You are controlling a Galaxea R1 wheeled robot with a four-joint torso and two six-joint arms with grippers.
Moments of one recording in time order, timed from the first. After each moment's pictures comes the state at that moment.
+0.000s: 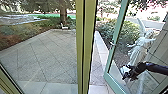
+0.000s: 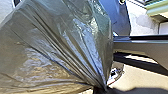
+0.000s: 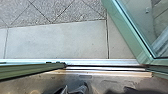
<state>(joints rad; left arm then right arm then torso) 1.57 2.73 -2.28 0.06 -0.08 -0.11 -0.28 2.37 -1.89 -0.02 -0.96 0.46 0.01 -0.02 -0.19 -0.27</state>
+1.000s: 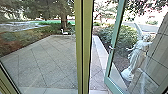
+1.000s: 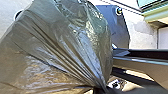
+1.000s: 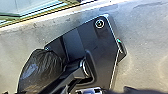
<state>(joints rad) 1.54 2.74 -2.28 0.06 -0.07 -0.10 -1.09 2.30 -1.66 -0.08 -0.52 0.48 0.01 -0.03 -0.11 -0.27</state>
